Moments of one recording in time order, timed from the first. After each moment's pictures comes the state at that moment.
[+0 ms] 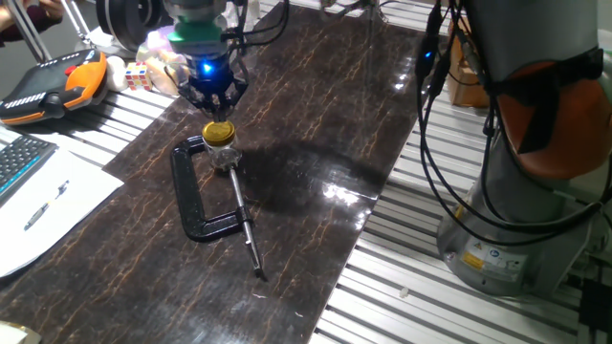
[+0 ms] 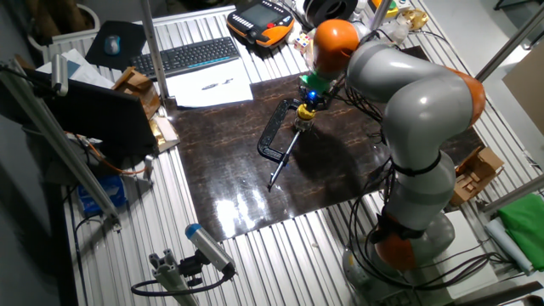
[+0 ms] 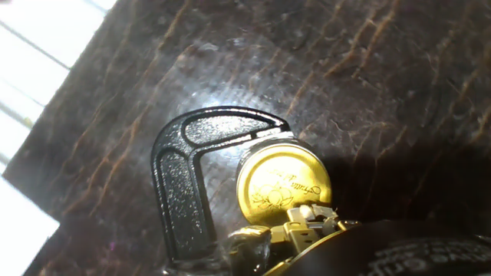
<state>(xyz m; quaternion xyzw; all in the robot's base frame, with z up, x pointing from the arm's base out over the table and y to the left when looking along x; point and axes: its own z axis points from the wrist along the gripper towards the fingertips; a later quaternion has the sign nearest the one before) 0.581 0.034 0.155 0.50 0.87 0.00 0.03</state>
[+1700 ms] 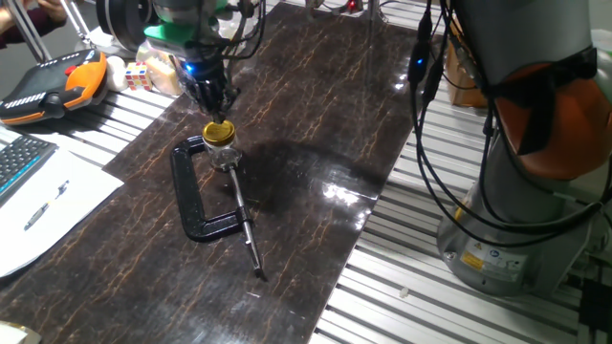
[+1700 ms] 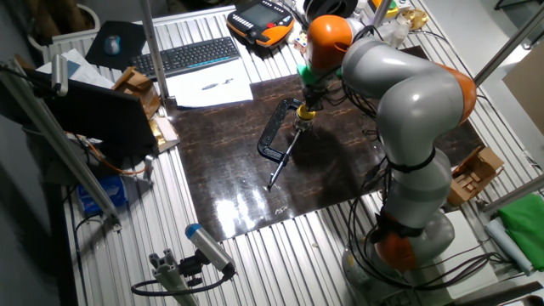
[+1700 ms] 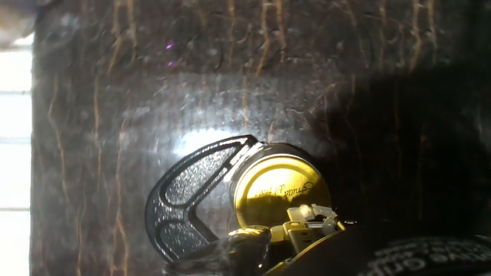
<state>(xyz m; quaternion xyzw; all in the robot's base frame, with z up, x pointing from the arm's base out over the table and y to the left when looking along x) 0.586 0.034 0.151 0.72 0.69 -0.01 0.02</state>
